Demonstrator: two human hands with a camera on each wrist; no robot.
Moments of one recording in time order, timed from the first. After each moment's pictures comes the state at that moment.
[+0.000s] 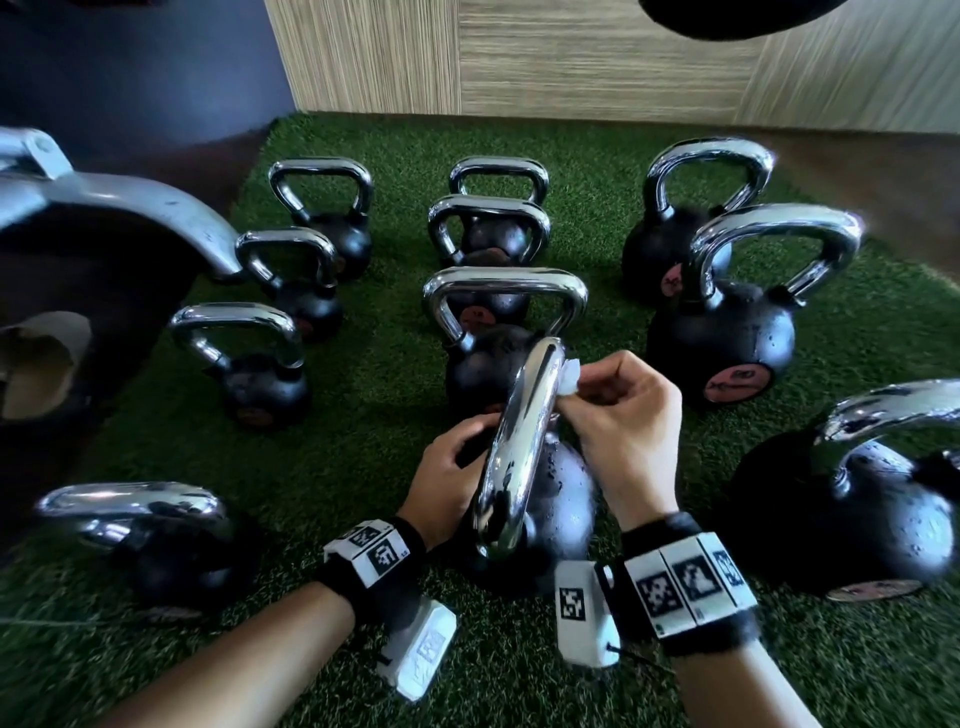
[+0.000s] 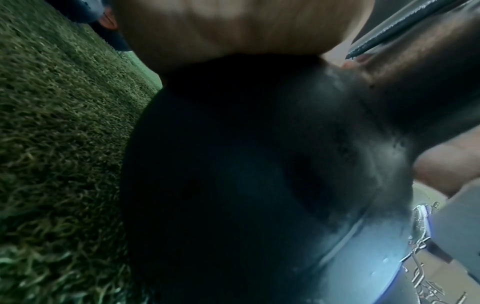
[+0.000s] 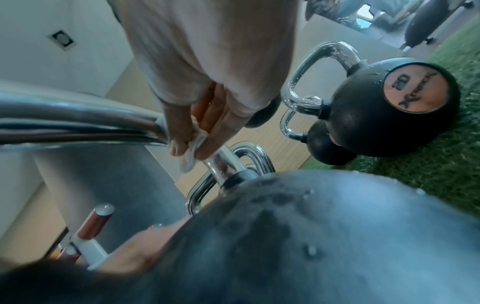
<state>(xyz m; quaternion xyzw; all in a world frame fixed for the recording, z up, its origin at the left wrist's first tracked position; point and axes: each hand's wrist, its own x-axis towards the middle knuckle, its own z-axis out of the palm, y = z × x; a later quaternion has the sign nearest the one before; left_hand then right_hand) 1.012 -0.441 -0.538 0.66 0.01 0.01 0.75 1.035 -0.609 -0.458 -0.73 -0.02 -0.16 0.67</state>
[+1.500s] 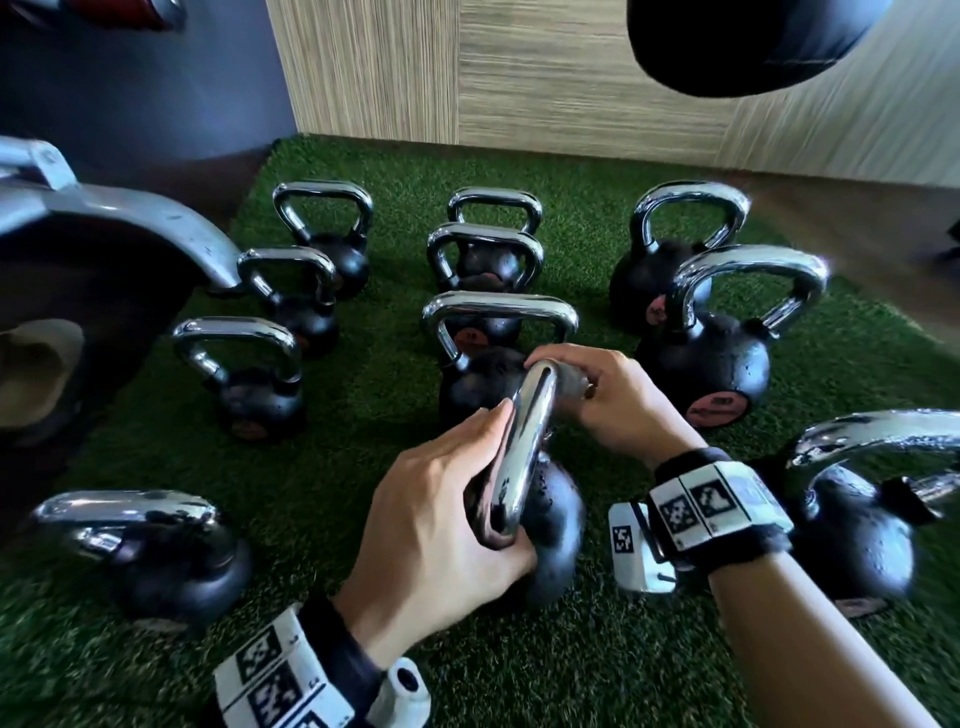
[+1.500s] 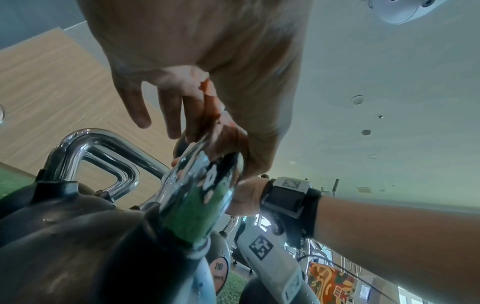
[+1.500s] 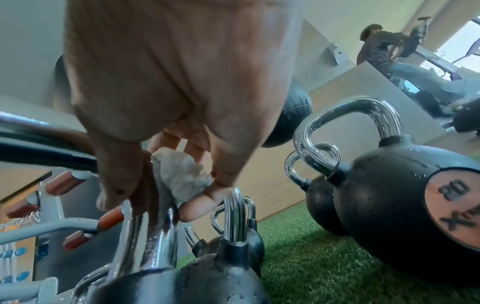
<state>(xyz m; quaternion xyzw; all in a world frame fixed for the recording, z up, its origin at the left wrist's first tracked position) 0.932 -0.449 -0.427 0.90 -0.12 0.18 0.37 1.092 -0.633 -0.430 -0.86 -0.25 -0.02 0.43</state>
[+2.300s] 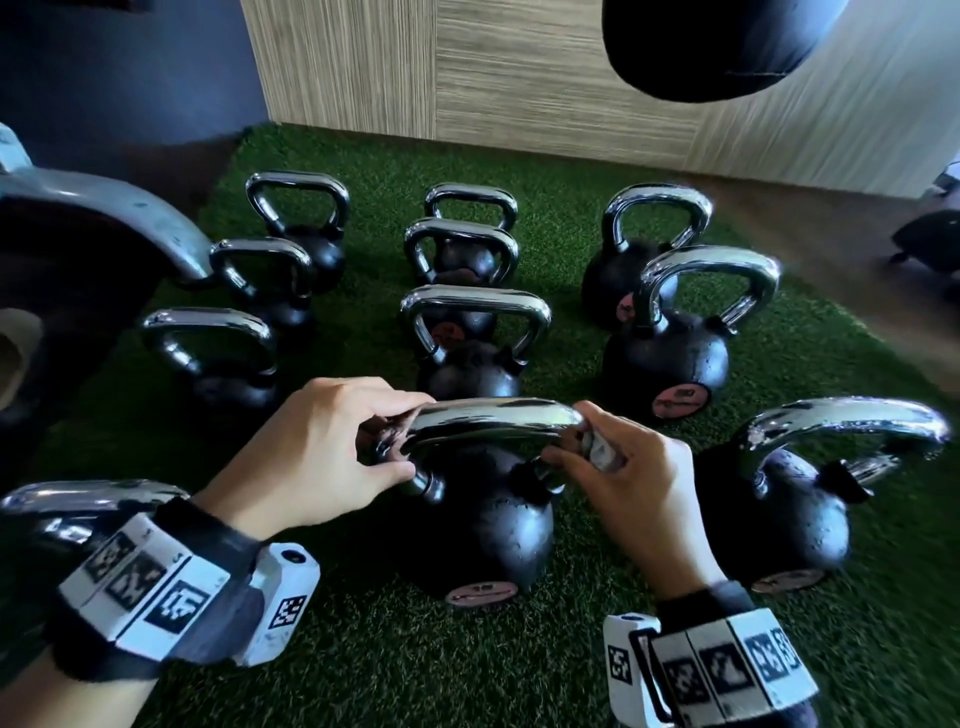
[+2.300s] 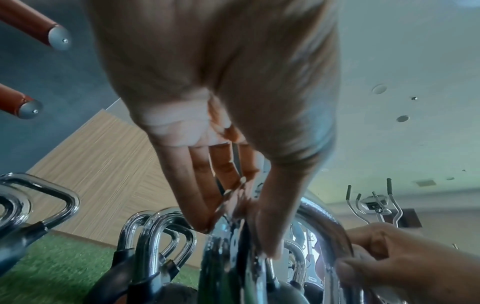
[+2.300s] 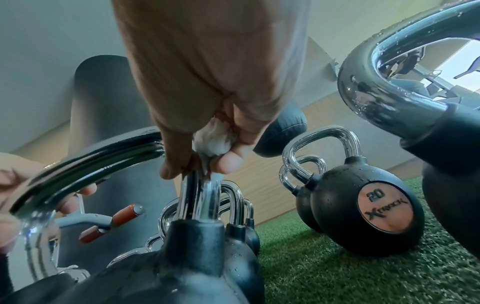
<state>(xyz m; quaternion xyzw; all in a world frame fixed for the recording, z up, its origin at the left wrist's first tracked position) 0.959 -0.372 -0.403 0.95 -0.16 0.10 0.25 0.989 -0.660 -0.445 -0.86 -0.16 -0.21 0.43</state>
